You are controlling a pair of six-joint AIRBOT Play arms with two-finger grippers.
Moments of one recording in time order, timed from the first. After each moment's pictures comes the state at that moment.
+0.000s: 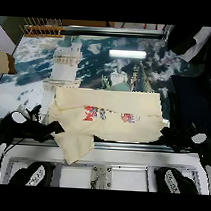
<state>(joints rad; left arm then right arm) 0.24 -0.96 0.45 1.15 -1.20 -1.58 -0.44 -0.82 0.31 -1.12 0.95 1.75</state>
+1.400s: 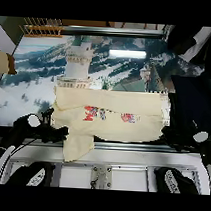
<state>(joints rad) -0.02 -0.96 0.45 1.20 -1.17 -1.69 -0.44 -0.82 0.35 -1.15 1.00 1.72</state>
